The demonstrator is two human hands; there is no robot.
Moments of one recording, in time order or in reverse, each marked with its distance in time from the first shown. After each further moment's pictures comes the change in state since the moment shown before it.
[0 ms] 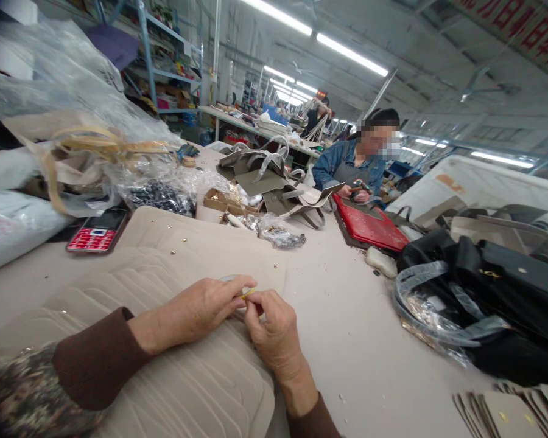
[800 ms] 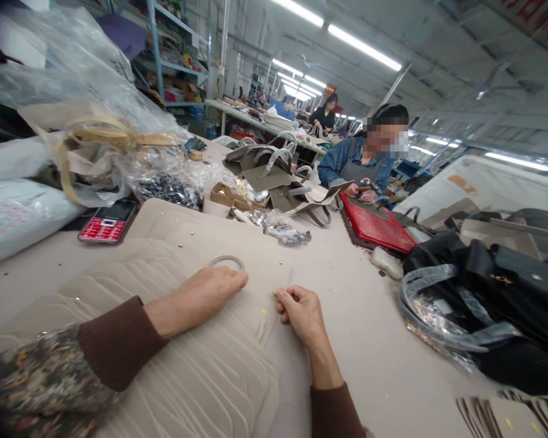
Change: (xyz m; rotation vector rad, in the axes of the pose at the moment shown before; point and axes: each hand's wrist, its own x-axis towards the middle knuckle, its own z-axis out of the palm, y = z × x) left_hand 0.004 -0.016 0.006 0.428 -0.127 -0.102; right_hand -0.005 0.053 -0.017 0.368 -0.171 0.965
